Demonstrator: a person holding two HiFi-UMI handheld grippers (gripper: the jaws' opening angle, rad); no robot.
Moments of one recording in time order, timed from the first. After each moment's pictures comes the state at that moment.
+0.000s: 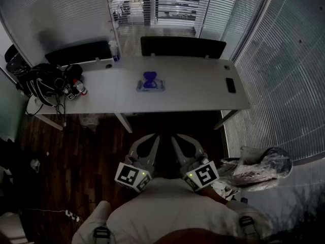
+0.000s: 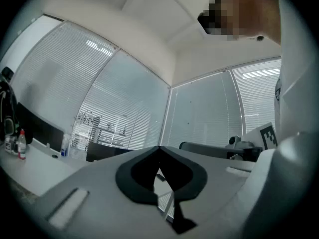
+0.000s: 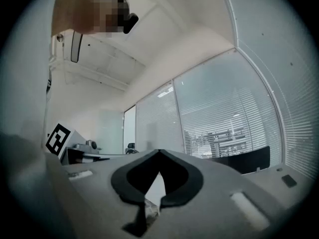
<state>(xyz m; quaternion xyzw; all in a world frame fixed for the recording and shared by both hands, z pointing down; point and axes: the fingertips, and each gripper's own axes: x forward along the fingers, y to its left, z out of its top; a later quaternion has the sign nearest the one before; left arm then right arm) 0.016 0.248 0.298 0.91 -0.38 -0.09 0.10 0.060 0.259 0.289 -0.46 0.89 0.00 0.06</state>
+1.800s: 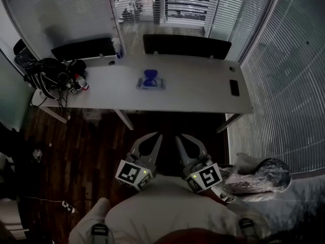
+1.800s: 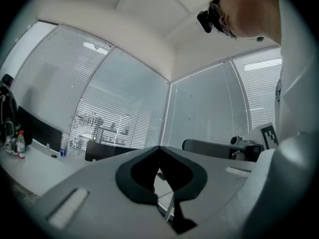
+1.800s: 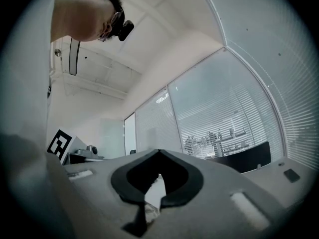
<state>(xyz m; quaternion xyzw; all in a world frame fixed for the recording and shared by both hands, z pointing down) 0.082 0.244 0.307 0.91 -0.40 -0.07 0.09 0.134 0.257 0.296 -0.44 0.89 -0.03 0.11</state>
